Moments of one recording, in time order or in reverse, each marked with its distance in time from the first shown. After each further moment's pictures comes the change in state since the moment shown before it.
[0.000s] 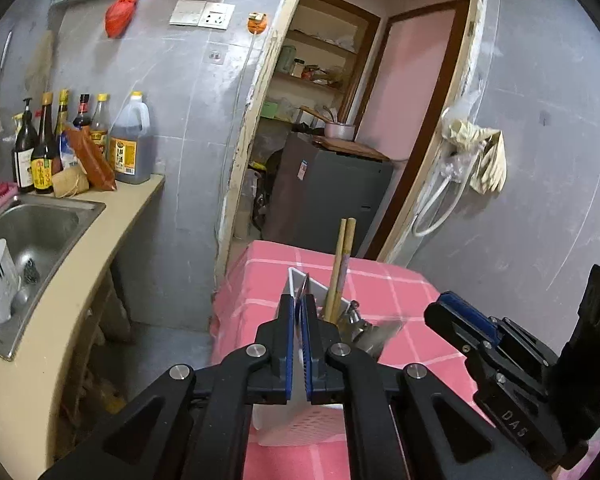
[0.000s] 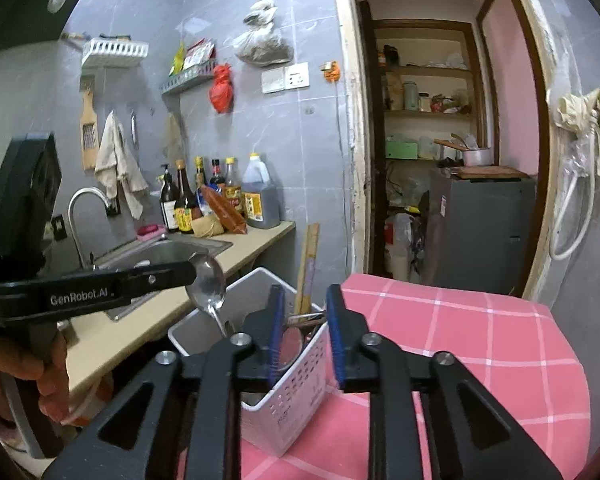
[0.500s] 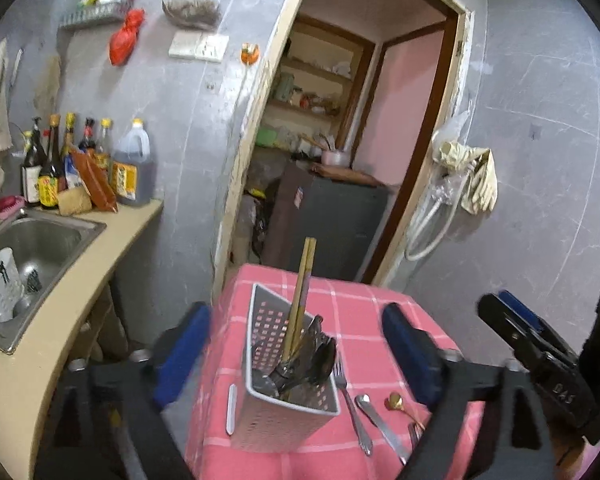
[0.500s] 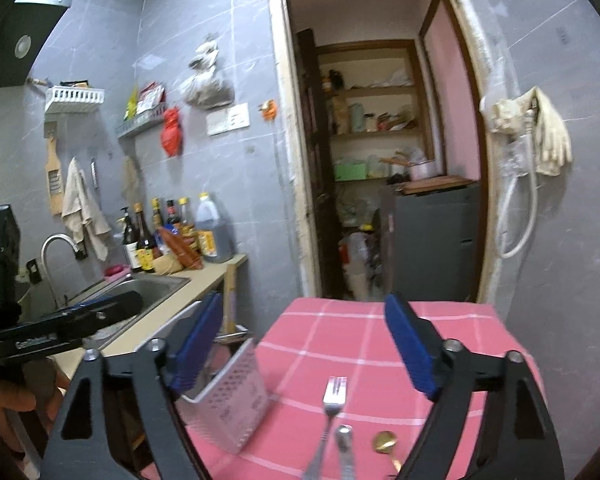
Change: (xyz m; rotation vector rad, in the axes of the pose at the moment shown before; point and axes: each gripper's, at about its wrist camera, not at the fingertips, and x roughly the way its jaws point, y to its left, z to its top) left arm -0.026 -0.038 -0.011 0.011 -0.137 0.032; right arm -0.066 -0.054 0.009 0.078 -0.108 -0.166
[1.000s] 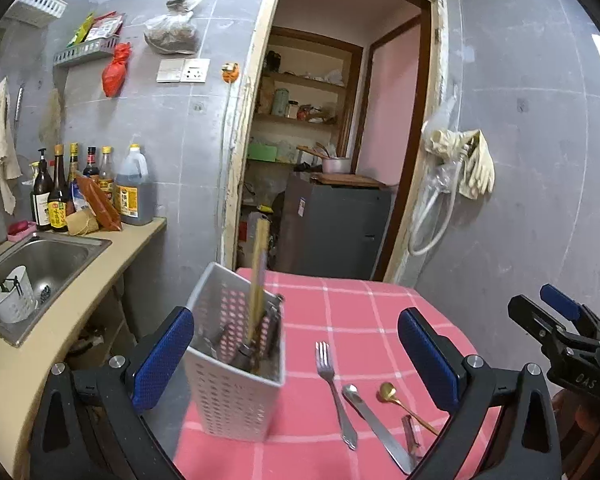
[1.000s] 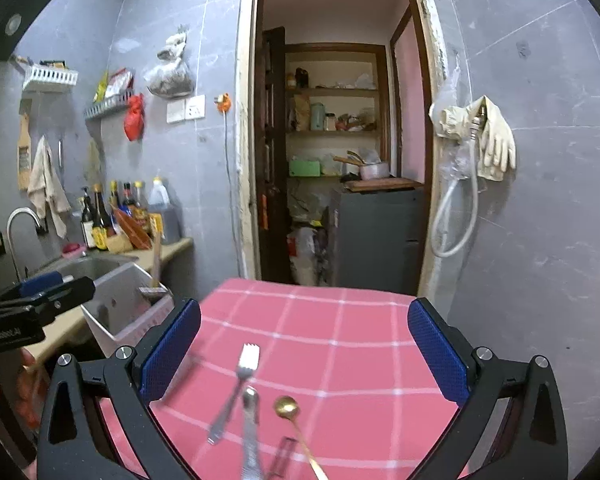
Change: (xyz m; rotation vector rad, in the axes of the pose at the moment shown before) left arm -0.009 -0.064 -0.040 0.091 -0.036 0.062; right arm -0.043 -0.062 -0.016 -0.067 0.046 -0.158
